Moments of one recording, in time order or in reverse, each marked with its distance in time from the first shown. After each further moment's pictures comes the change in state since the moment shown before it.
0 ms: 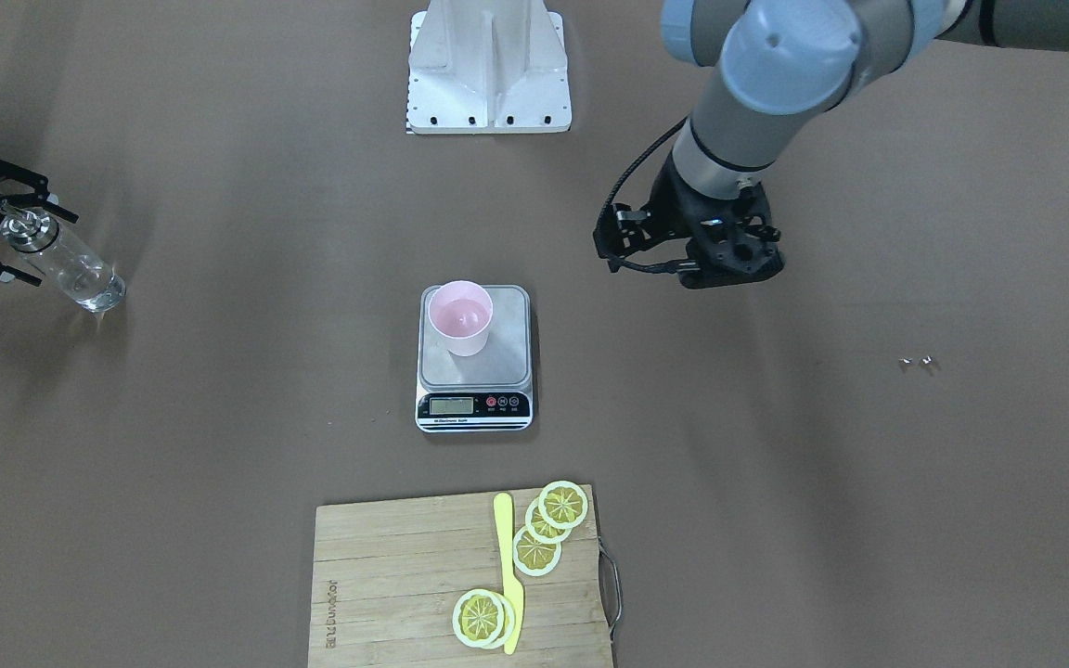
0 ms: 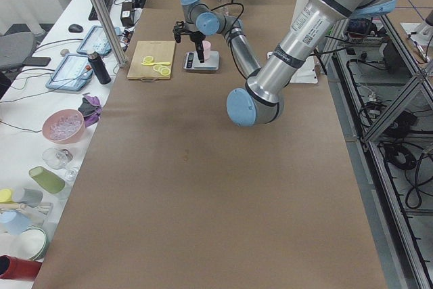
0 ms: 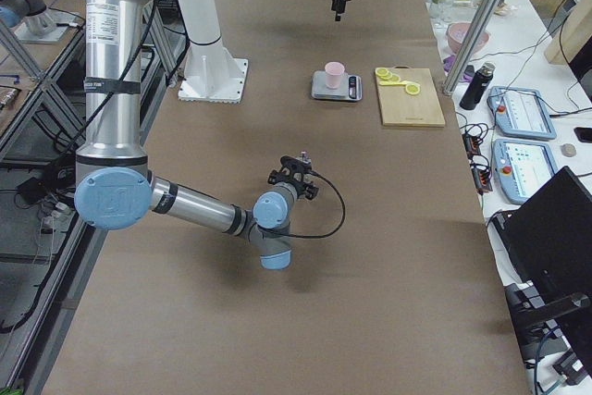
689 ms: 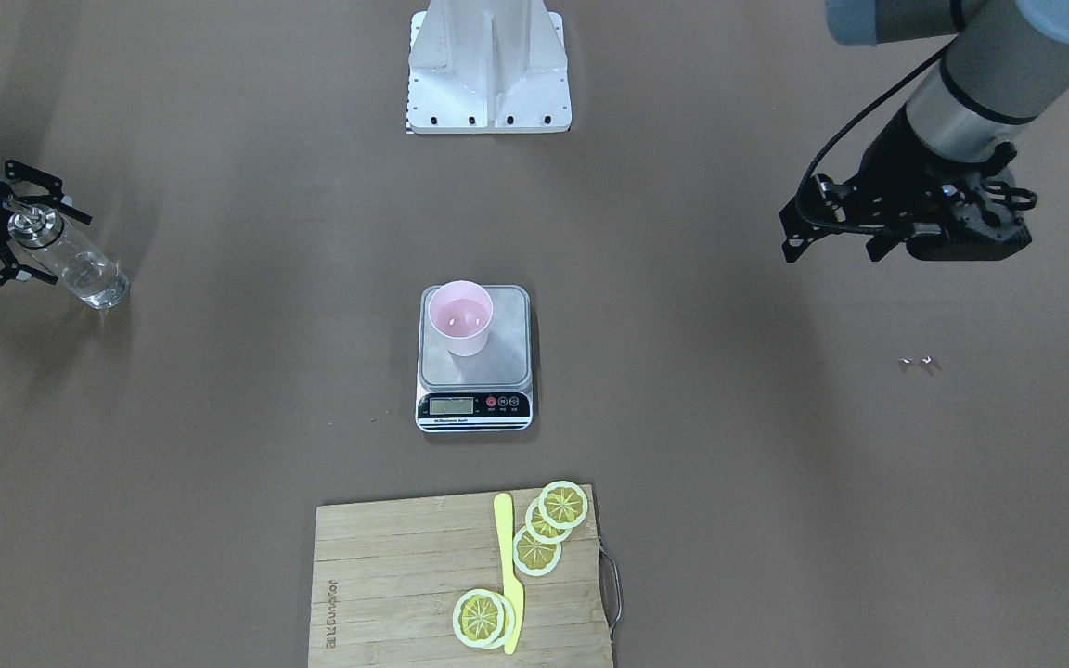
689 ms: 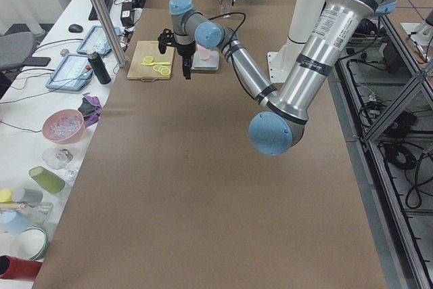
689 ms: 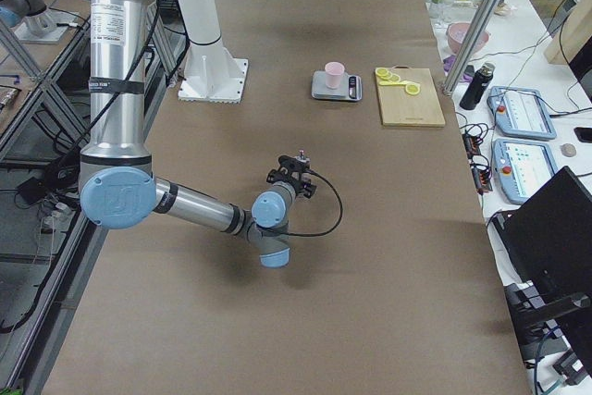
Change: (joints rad) left arm -0.222 0.208 -0.128 0.011 -0.062 0.291; right arm -0.036 0.003 -0.011 0.021 -0.036 0.000
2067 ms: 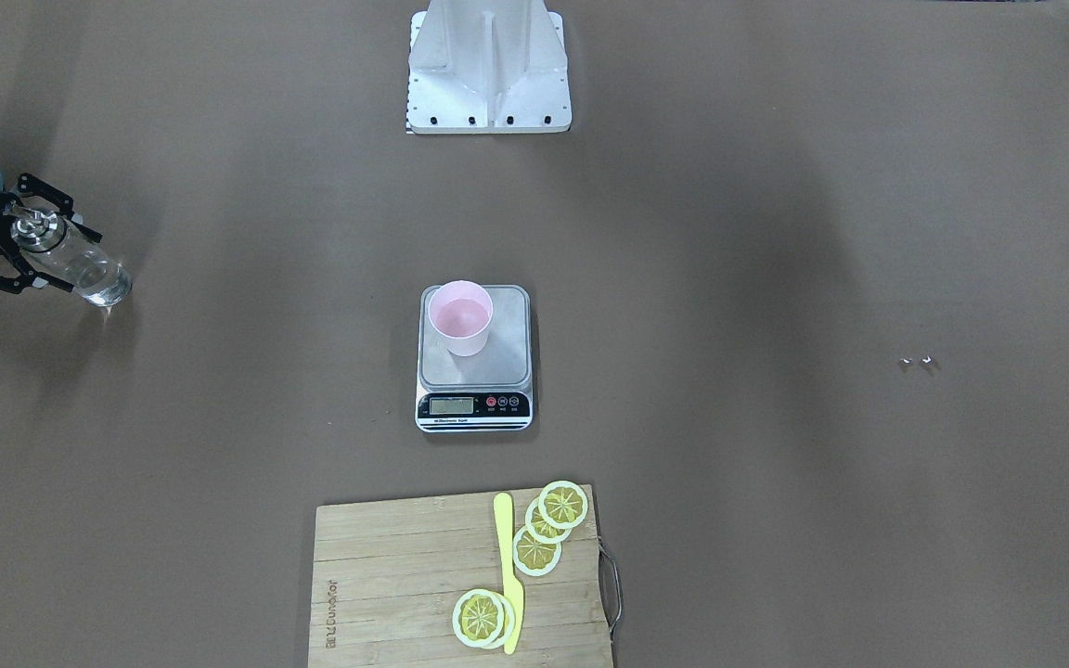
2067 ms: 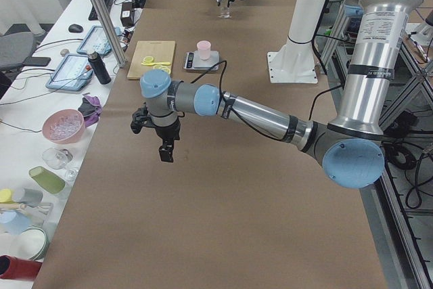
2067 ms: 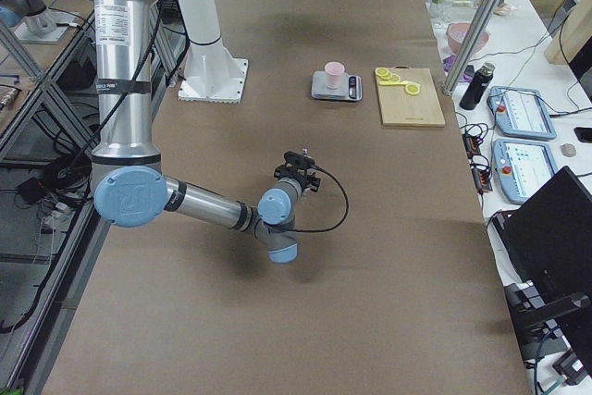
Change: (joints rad) left arm -0.396 0.279 0.268 -0.060 -0.007 0.741; right arm -0.002 0.045 -0.024 0.034 -0.040 0.018
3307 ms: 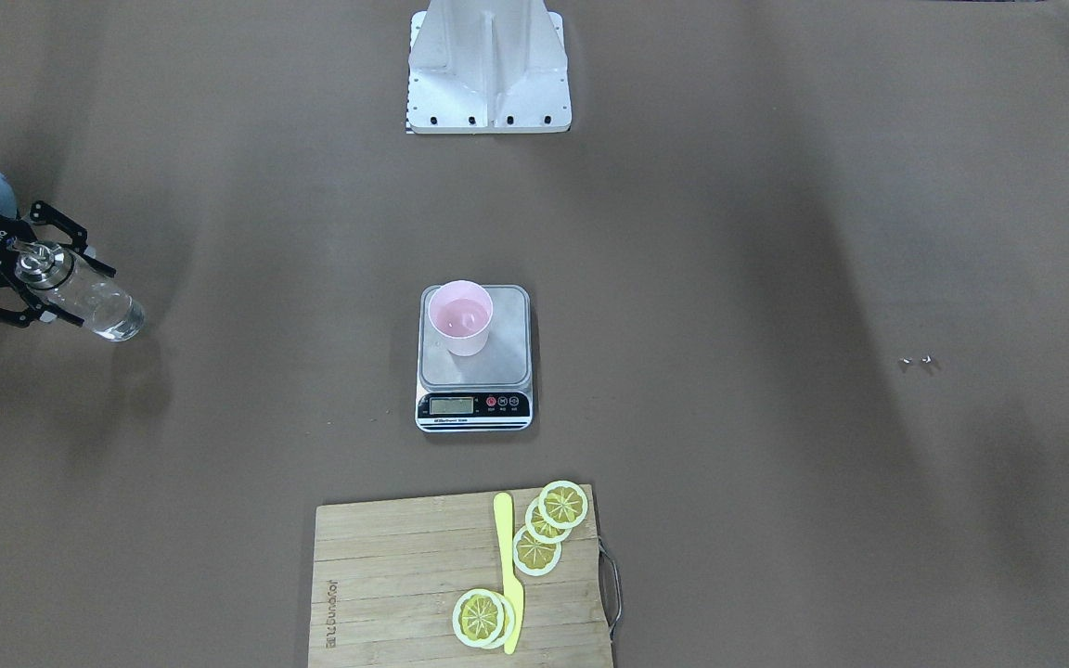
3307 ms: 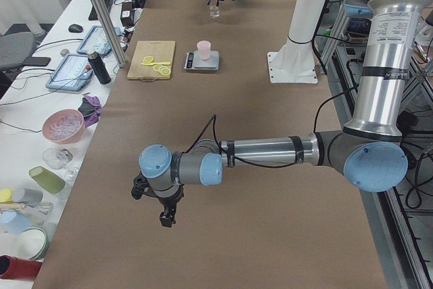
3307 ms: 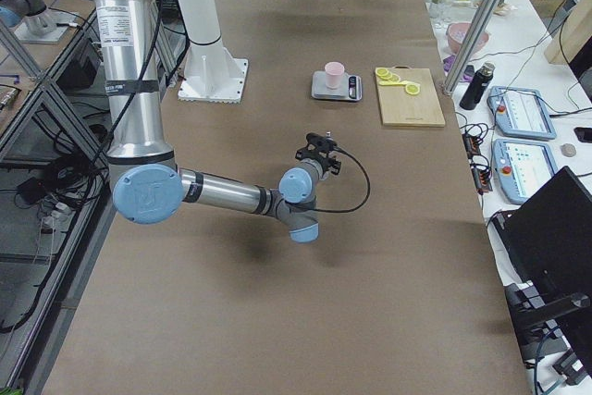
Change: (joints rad) left arm -0.085 0.076 0.303 -0.260 0.000 0.202; right arm 0.073 0.101 0.100 -0.214 -0.001 0.040
